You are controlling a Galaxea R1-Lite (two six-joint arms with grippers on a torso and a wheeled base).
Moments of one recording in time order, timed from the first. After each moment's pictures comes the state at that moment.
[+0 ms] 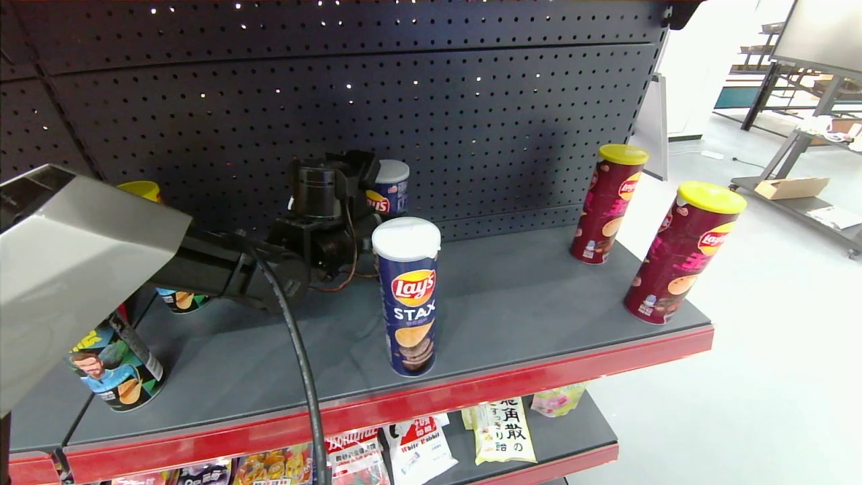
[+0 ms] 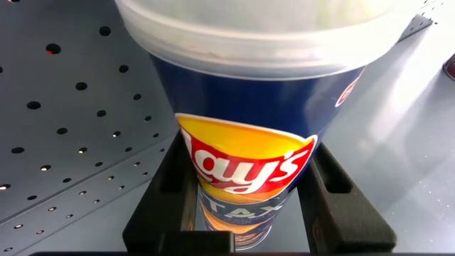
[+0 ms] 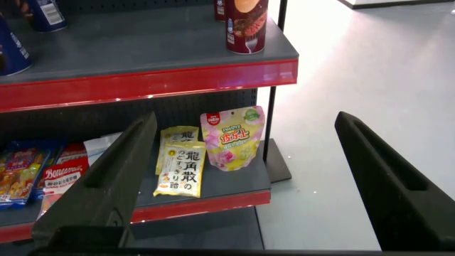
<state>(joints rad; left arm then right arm) -0.47 2.13 -1.28 -0.64 0.10 0.00 0.00 0.00 0.00 0.00 0.05 0.00</state>
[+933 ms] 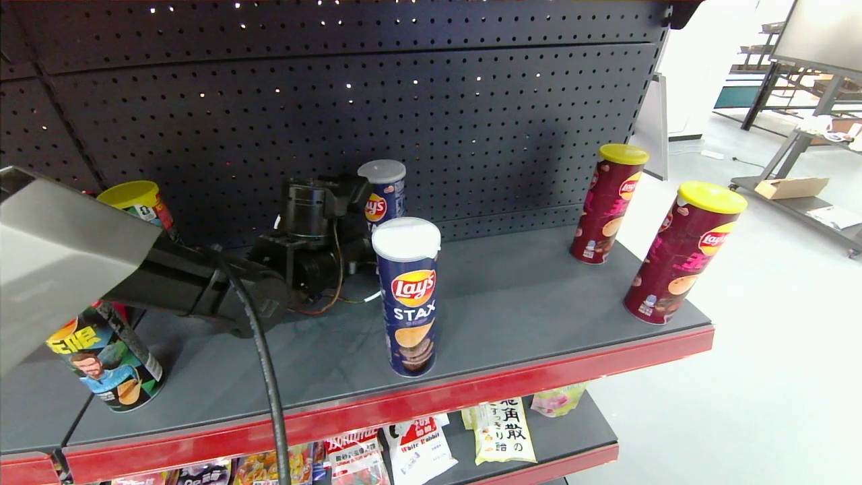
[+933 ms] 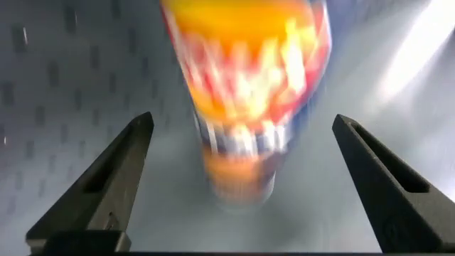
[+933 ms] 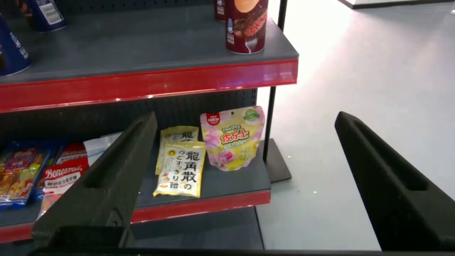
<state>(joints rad) -0.47 2.04 -1.11 -0.60 0.10 0.01 0.00 0.00 0.00 0.00 0.05 0.00</state>
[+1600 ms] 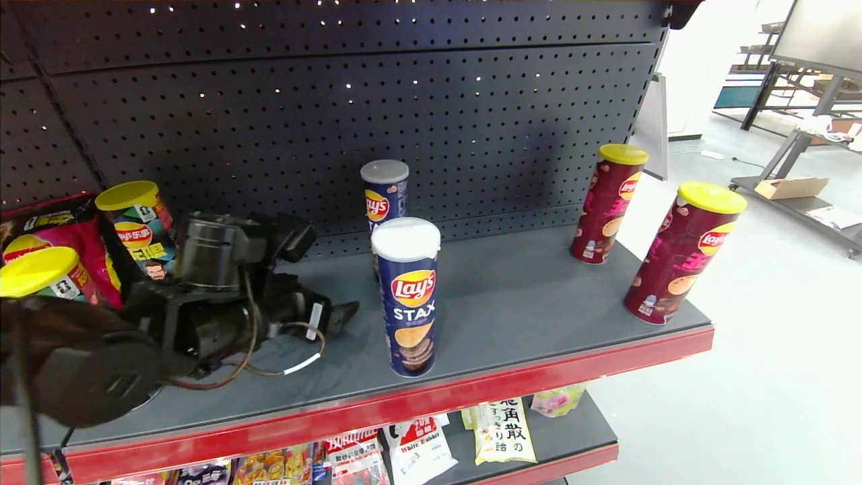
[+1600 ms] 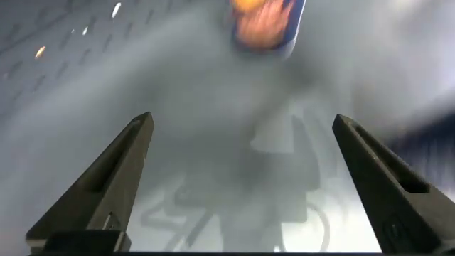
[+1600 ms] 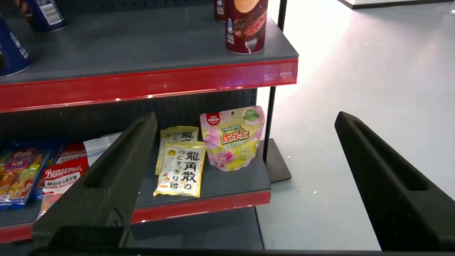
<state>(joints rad) -0.42 1.69 -0.71 -0.48 0.09 0.09 0.00 0.00 0.00 0.00 0.05 0.00</state>
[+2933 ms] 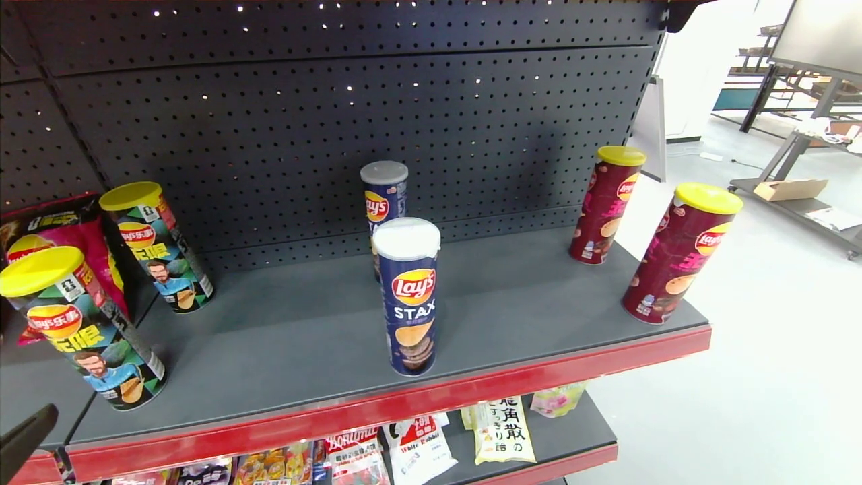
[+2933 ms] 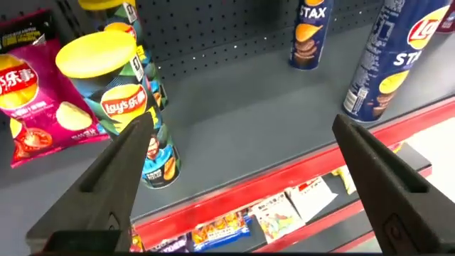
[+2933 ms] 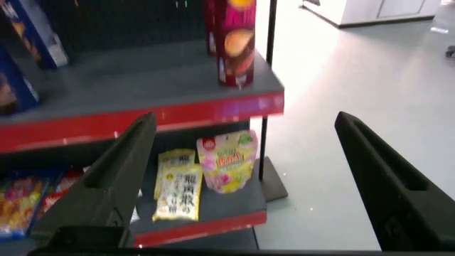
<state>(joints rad) -0.13 0.52 -0.44 0.02 -0.04 0.09 0.01 0.14 -0.18 -0.02 0.01 0.02</state>
